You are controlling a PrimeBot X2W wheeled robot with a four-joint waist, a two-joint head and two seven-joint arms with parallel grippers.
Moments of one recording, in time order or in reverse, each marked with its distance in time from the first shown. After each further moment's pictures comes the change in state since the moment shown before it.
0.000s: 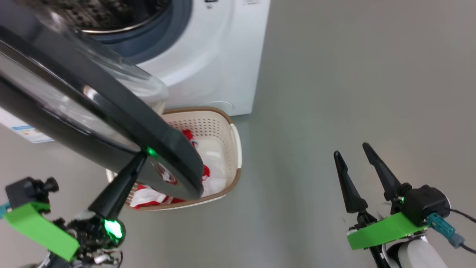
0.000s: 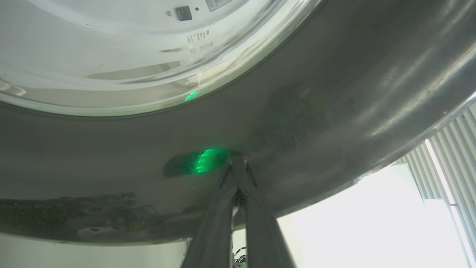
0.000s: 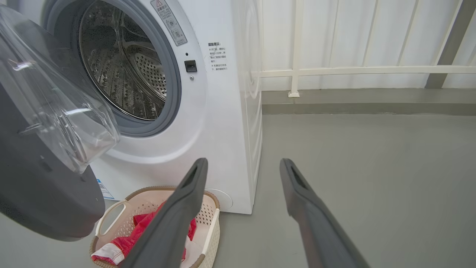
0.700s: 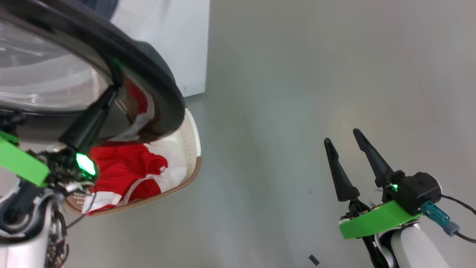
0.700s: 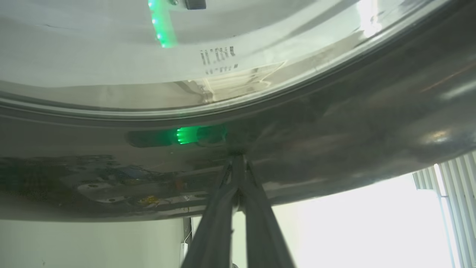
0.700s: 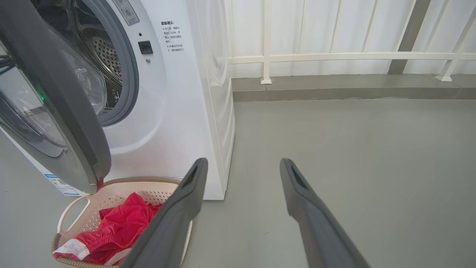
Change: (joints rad) left arm -0.357 0.066 0.027 0.264 -0.011 0.018 0.040; right arm -0.073 0.000 0.043 0.002 0.021 0.000 0.000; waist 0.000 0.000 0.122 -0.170
